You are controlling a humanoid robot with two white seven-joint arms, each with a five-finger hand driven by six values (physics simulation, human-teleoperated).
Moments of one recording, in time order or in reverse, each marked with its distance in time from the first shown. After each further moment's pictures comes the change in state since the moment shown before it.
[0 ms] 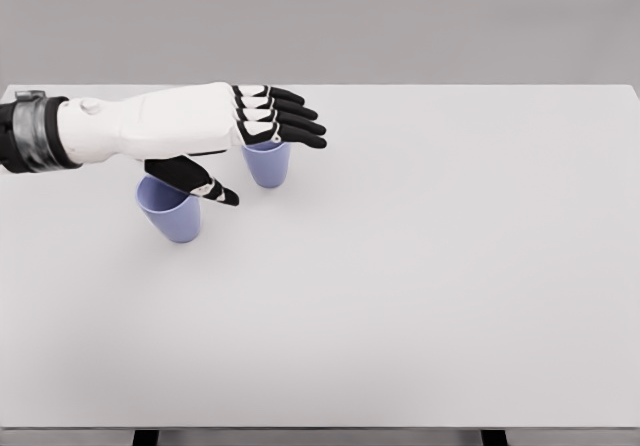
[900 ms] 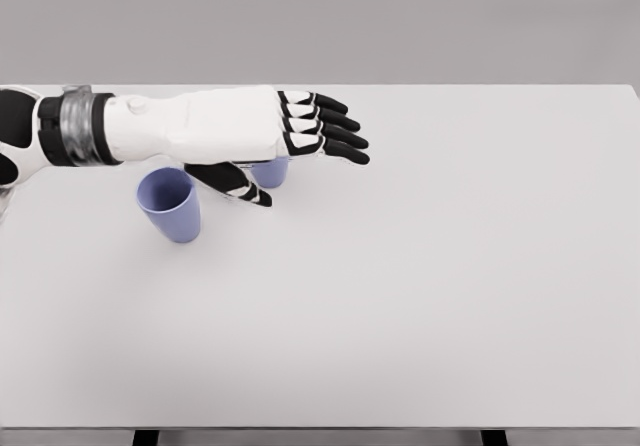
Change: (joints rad) left arm -0.078 -0.088 -0.064 0.000 -0.073 0.001 -0.007; right arm 0.018 0.000 -0.001 -0.003 0.000 0.000 0.000
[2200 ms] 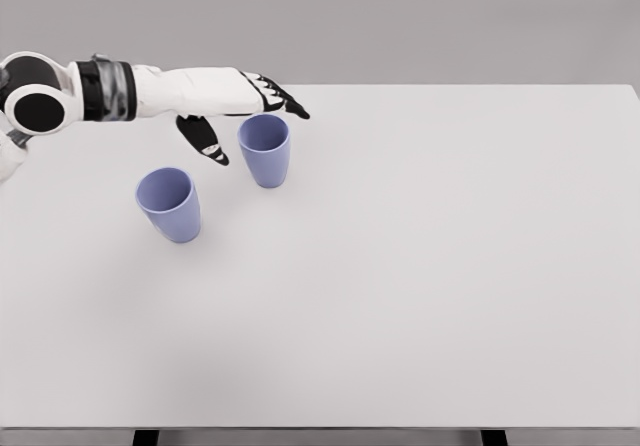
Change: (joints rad) left arm -0.253 -0.035 -0.341 0.395 -0.110 0.162 0.010; right arm 0.000 0.000 0.000 0.000 0.000 0.000 0.000
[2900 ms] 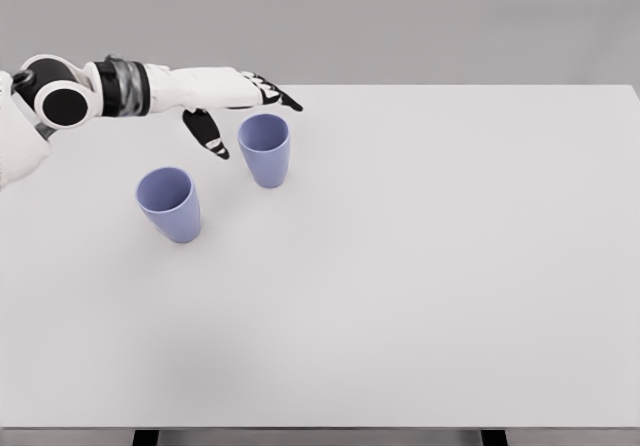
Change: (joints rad) left arm -0.006 -0.092 -0.017 0.194 -0.036 -0.004 0.020; right arm 0.000 0.000 0.000 0.000 0.000 0.000 0.000
